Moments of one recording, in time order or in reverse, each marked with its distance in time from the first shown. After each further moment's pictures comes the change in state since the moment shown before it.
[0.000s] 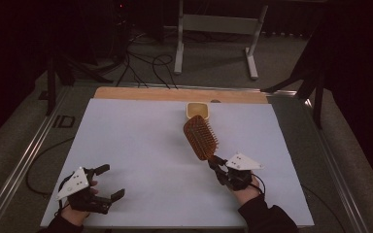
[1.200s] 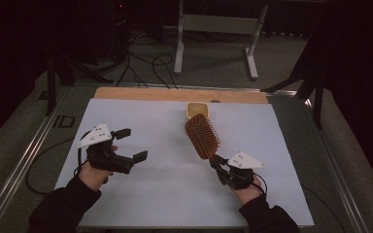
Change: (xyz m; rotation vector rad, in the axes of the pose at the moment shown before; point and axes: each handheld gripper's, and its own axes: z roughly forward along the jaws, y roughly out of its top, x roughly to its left) left arm 0.000 0.129 0.060 0.051 -0.067 -0.047; right arm -0.002 0.004 -0.005 0.007 -0.008 0.026
